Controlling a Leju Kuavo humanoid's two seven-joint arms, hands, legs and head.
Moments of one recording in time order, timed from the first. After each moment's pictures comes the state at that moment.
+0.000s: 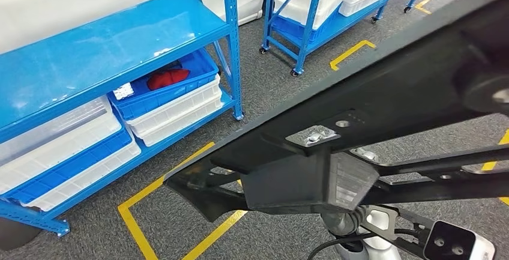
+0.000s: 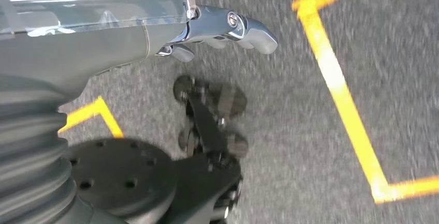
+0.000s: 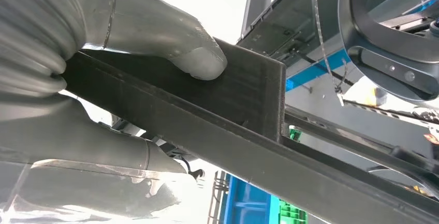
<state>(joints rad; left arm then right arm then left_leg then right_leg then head) -0.08 -0.09 1.28 -0.22 -0.99 -0.09 -0.34 -0.17 0.00 0.34 -2.05 -0.15 0.45 -0.68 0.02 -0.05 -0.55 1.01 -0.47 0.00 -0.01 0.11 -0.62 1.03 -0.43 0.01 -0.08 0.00</state>
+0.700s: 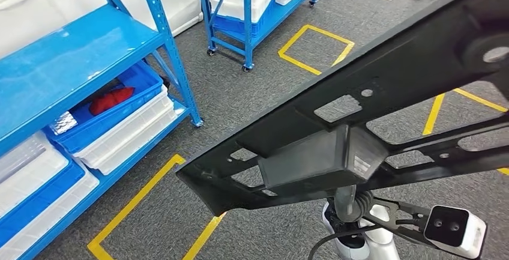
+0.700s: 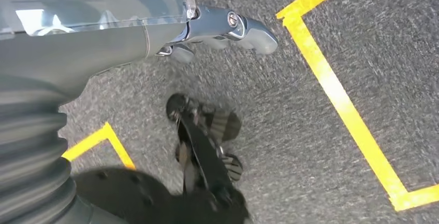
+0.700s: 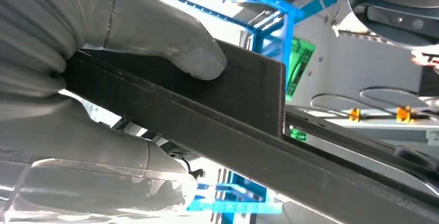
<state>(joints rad) -0.07 -0.04 1.34 -0.22 -0.94 -0.02 -0.31 -0.12 0.05 0.23 -1.98 -0.22 0.53 -0.70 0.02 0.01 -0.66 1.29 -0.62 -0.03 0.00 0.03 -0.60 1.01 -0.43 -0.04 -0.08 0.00</state>
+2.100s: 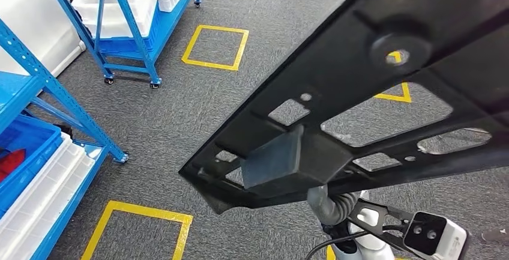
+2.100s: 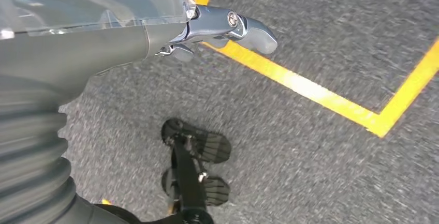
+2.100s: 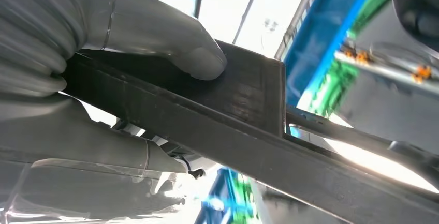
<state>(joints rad) -0.10 0.03 1.31 -0.22 -0.98 -0.07 -0.33 -0.15 0.01 0.35 -2.00 -0.12 0.38 -0.65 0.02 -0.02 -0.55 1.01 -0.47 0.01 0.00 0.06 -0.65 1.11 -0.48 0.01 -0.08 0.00</state>
